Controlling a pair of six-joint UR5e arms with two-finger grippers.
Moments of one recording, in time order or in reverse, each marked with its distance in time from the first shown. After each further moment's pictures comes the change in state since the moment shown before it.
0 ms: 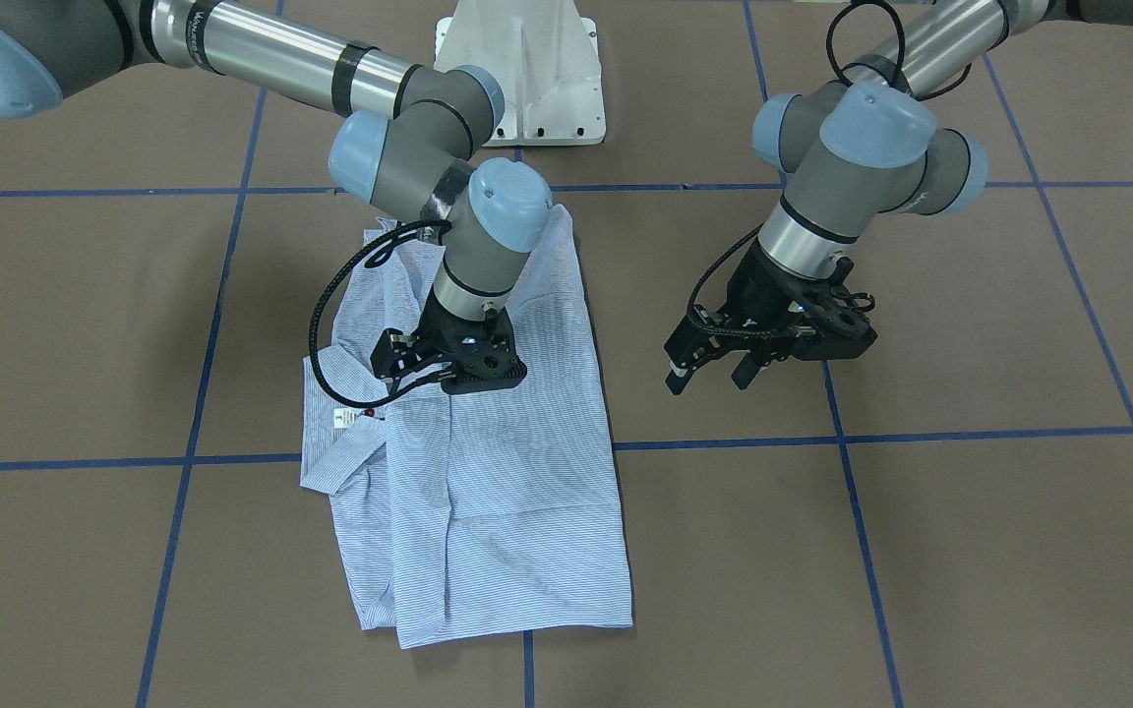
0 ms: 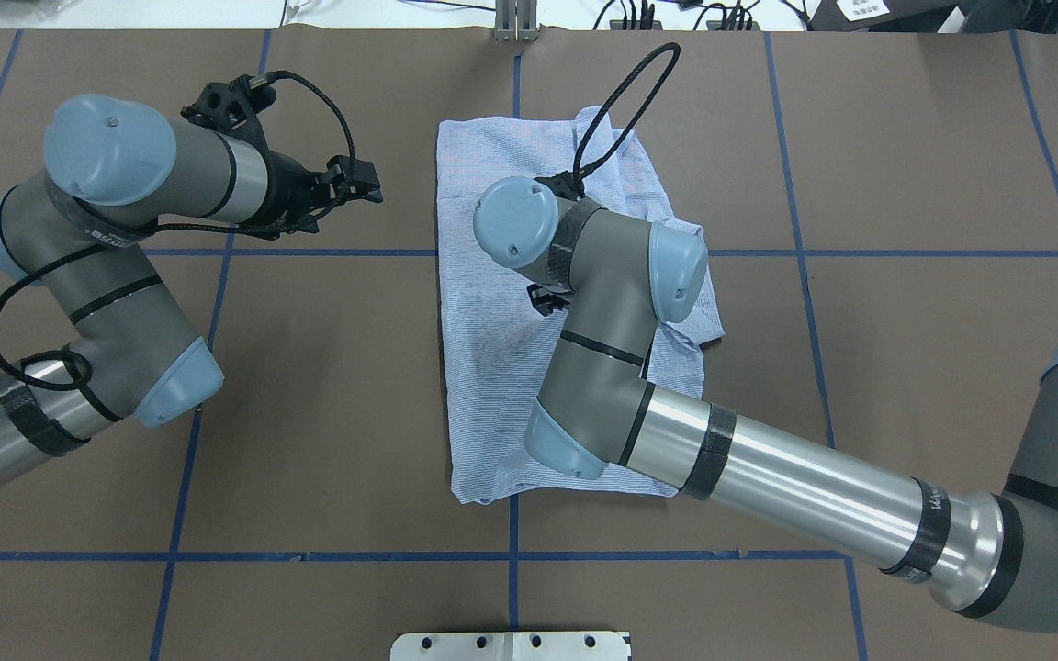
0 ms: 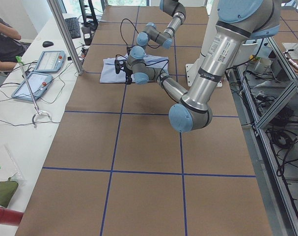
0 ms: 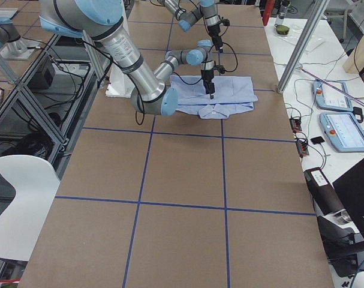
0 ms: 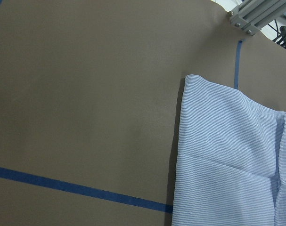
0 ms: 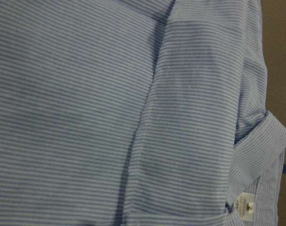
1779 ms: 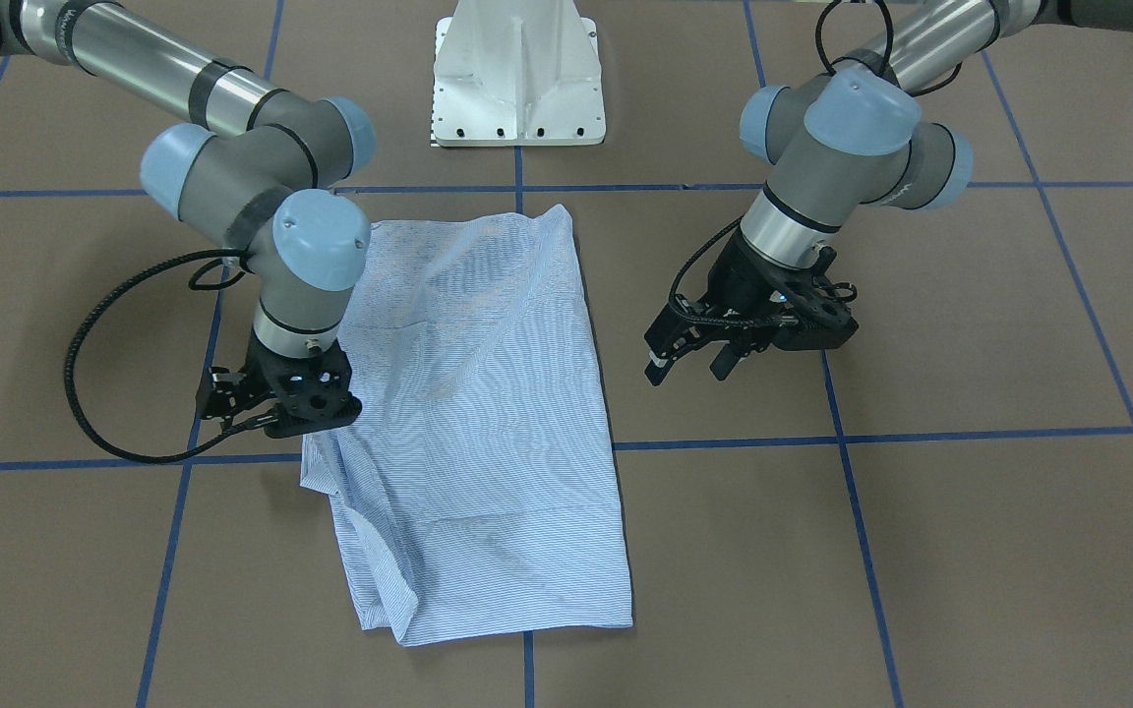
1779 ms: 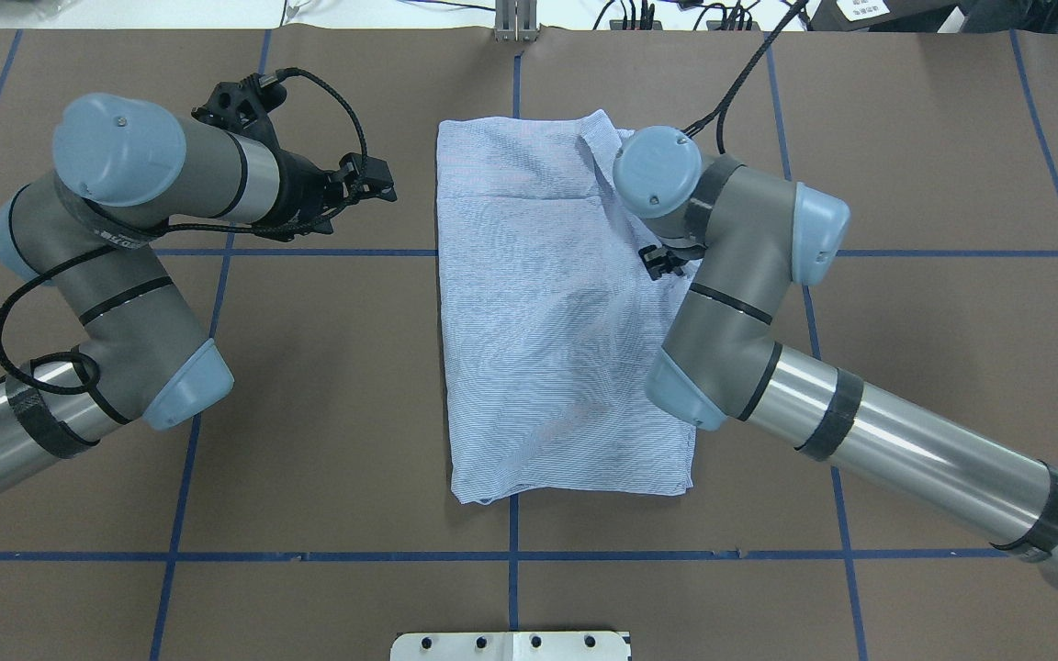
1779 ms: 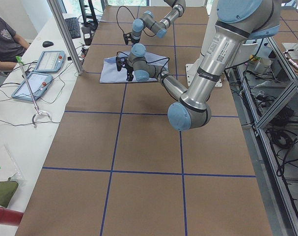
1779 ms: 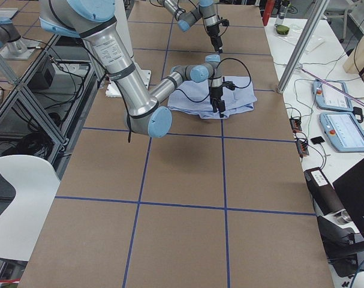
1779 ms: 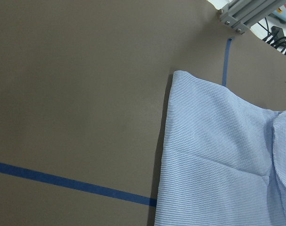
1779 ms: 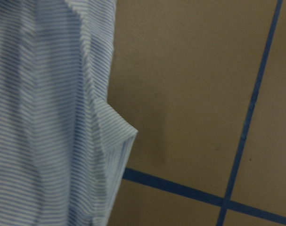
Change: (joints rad) left arm 0.016 -0.023 -0.015 0.000 -0.001 -0.056; right arm 0.158 -0.280 0.217 0.012 0.016 -0.244
